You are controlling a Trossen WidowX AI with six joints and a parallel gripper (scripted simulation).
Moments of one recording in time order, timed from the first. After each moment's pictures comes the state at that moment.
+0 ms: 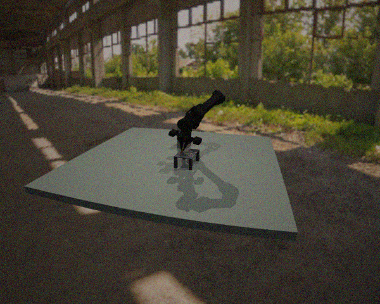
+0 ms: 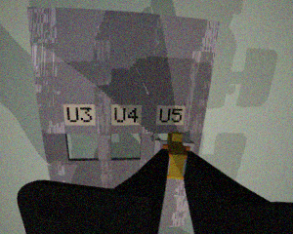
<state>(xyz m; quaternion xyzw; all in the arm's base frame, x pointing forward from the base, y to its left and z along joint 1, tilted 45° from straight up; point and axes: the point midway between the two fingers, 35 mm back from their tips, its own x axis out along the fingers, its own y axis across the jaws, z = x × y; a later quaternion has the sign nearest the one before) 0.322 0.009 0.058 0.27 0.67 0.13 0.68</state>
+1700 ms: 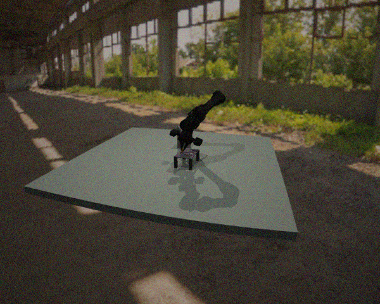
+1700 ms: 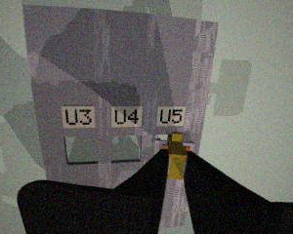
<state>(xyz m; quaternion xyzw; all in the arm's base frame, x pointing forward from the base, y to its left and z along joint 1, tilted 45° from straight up) 0.323 0.012 0.060 0.25 0.68 0.11 0.69</state>
